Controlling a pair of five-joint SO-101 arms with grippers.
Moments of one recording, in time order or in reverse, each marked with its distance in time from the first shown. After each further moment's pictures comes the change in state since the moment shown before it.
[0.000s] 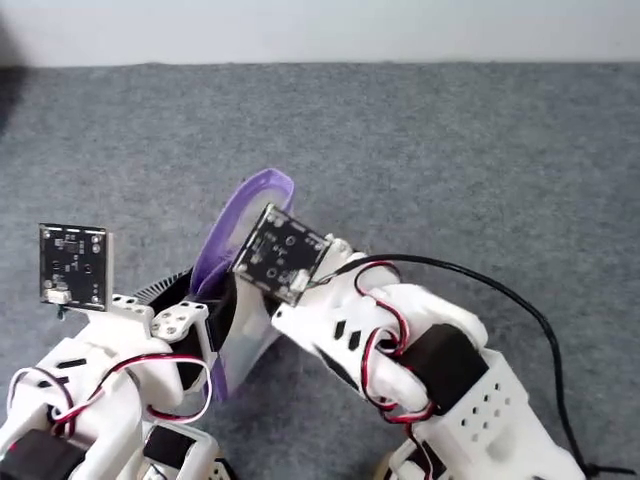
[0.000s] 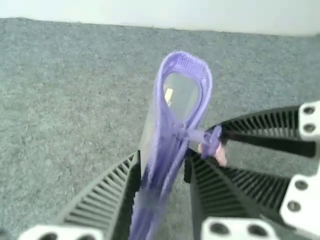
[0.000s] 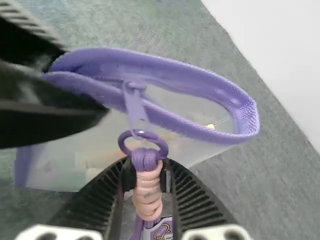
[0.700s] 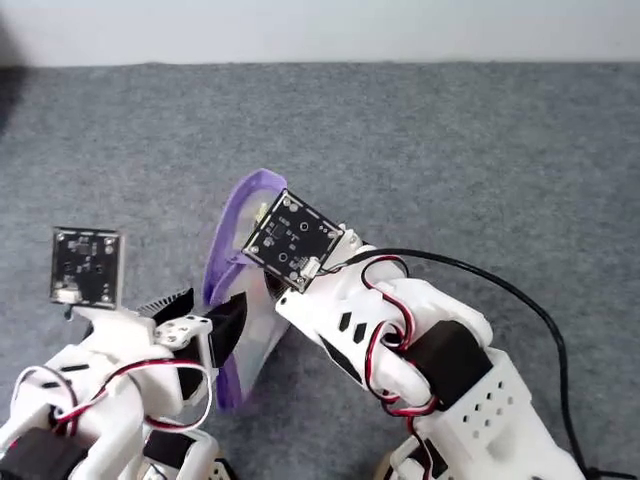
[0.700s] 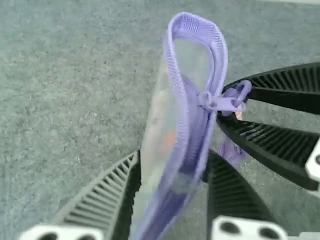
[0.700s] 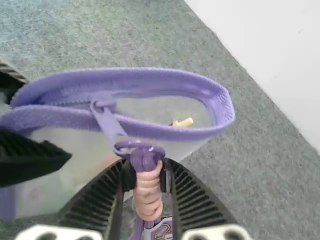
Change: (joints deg) left arm -0.2 0.0 0.0 6.7 0.3; right arm 3.3 0.0 0.0 -1.8 -2.1
